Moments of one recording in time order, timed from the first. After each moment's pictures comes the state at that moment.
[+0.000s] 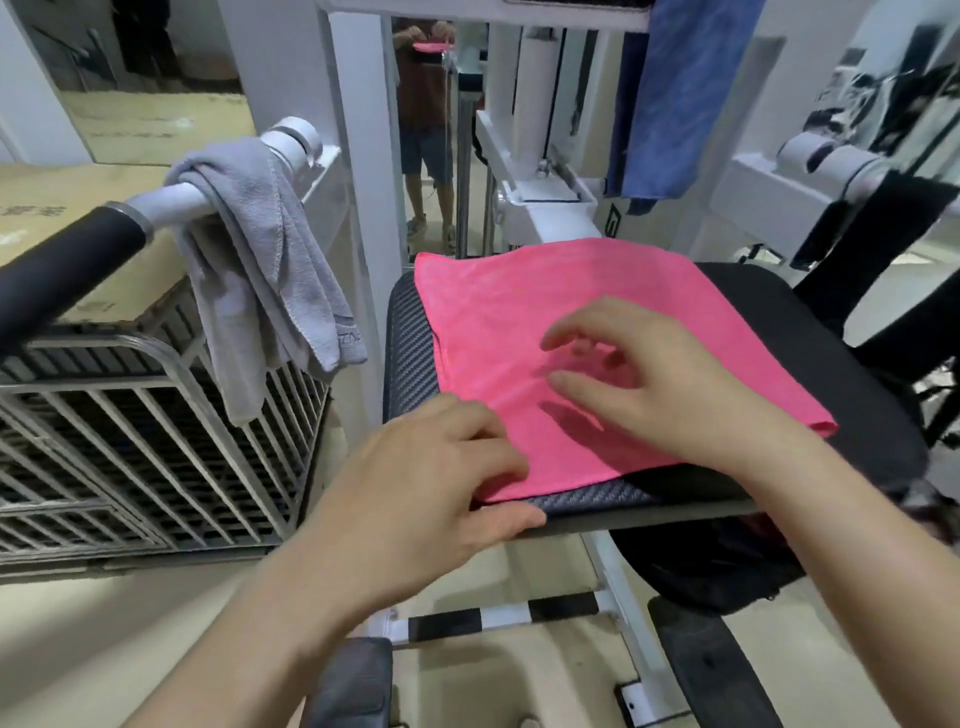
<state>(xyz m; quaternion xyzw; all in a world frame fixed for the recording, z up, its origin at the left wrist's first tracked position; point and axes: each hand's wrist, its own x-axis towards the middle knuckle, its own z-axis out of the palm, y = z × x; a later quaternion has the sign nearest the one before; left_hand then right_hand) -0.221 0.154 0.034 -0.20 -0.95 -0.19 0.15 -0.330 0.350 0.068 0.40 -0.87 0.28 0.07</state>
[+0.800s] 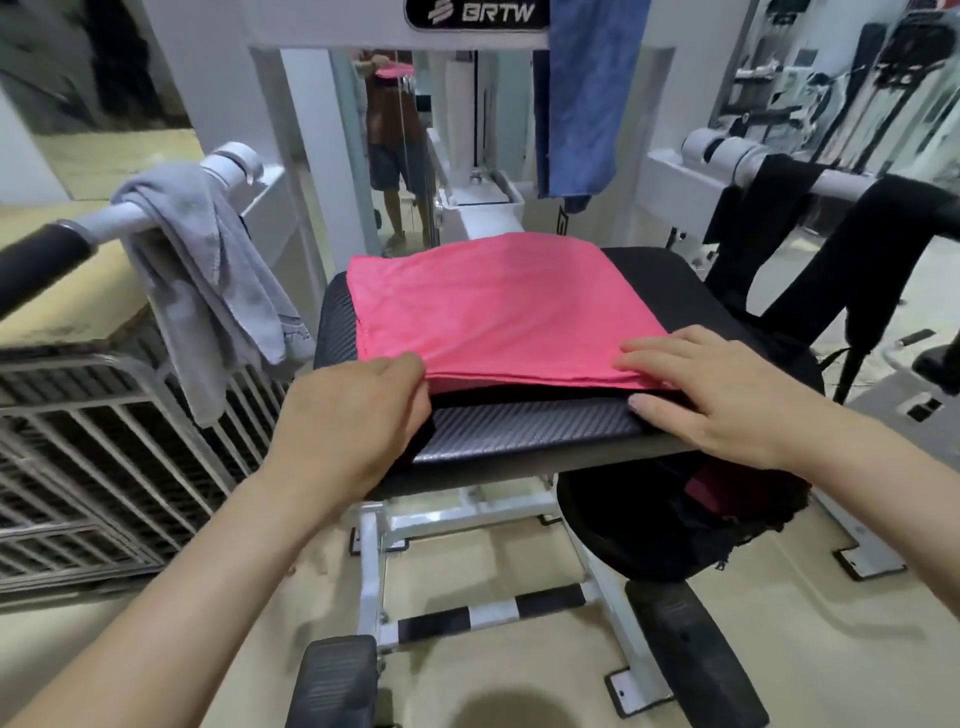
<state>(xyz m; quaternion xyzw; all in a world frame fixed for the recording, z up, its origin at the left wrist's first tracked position) -0.229 0.189 0.038 -0.07 -0.96 0.02 0.26 -0.319 0.500 0.048 0.33 -0.94 0.02 0.05</state>
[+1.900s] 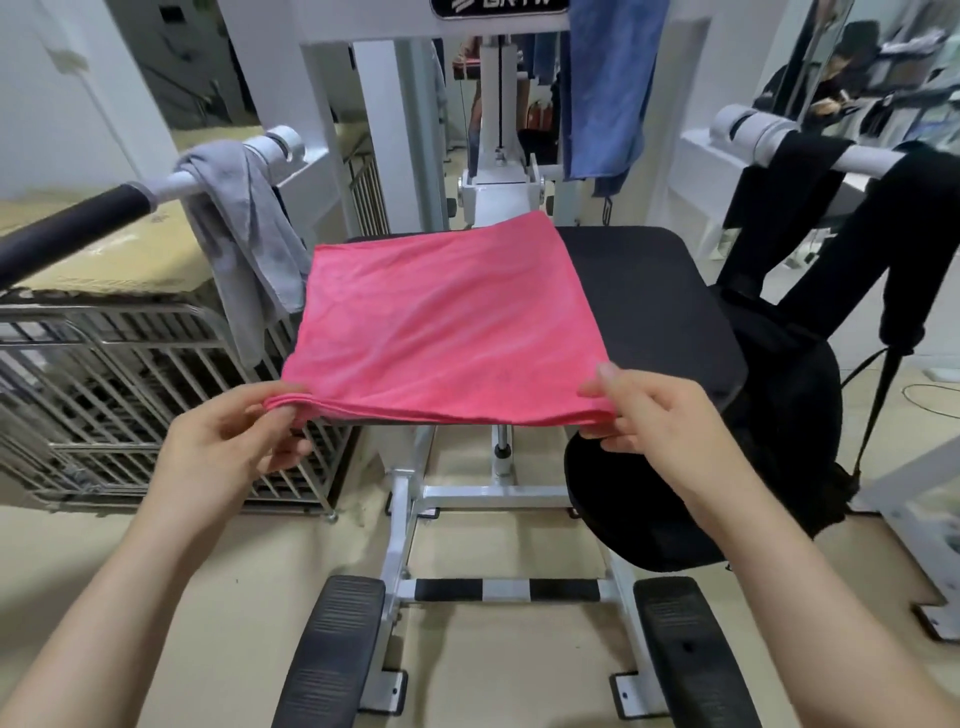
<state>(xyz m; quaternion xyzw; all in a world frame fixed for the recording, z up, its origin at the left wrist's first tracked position) -0.133 0.217 0.006 0.20 -0.75 -0.58 0.26 -0.265 0.521 0.019 0.16 -0.79 0.58 -0.08</state>
